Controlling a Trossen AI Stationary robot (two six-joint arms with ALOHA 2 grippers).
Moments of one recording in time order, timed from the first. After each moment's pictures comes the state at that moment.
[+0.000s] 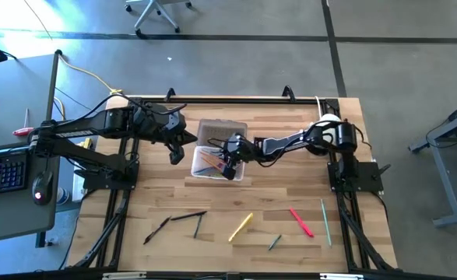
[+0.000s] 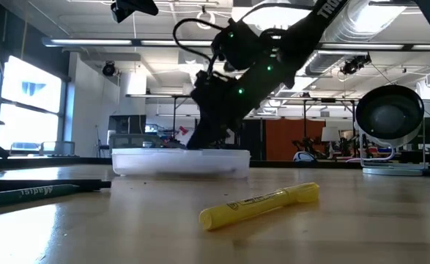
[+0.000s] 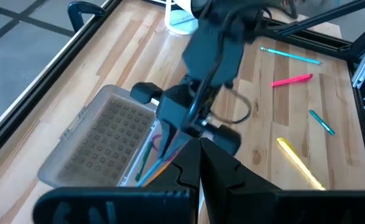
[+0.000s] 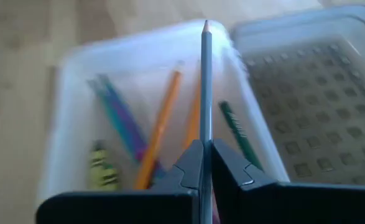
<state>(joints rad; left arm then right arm) 0.09 1.08 1.22 -0.76 -0.07 -0.21 -0.10 1.97 1.14 0.17 0.09 0.17</state>
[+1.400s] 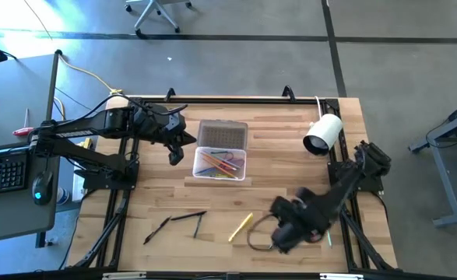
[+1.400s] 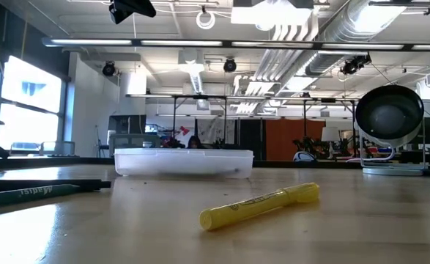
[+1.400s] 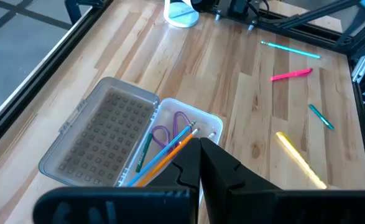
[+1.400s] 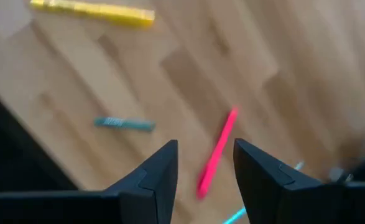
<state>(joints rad) 0.09 1.08 1.22 -0.79 -0.06 -0.21 0.69 1.80 1.72 -1.50 0.20 1.30</state>
